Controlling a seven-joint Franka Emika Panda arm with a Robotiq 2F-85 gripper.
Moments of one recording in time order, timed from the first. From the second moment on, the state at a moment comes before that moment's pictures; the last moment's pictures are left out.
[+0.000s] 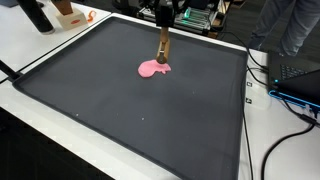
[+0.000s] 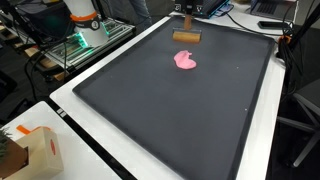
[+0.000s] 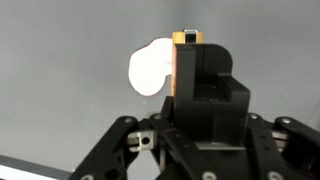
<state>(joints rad) 0.15 0.05 0.14 -2.11 -0.09 2.14 0.02</state>
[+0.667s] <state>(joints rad) 0.24 0.10 0.20 -2.10 -0.37 2.13 0.42</state>
